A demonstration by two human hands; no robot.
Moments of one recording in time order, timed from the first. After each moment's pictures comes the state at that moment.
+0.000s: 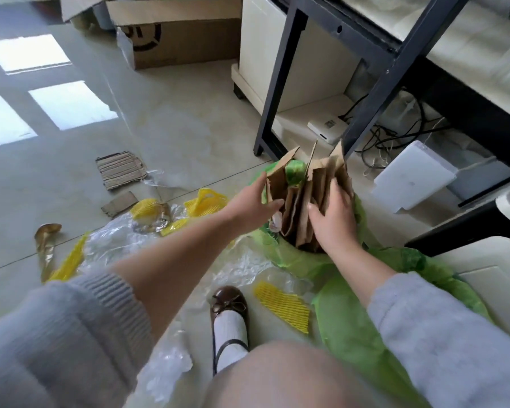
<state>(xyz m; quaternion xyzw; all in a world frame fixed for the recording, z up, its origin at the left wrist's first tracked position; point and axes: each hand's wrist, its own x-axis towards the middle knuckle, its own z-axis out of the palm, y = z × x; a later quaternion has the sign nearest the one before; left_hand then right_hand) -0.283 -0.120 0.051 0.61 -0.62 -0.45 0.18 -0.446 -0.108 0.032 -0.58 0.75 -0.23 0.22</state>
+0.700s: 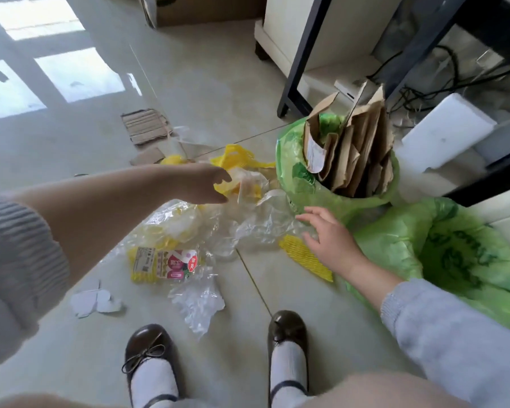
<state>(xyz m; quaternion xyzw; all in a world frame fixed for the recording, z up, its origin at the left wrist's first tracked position) -0.143 -0.058 0.028 0.60 -0.72 -0.33 -0.12 -0.413 0.006 -0.032 -0.74 0.62 -0.08 0.26</state>
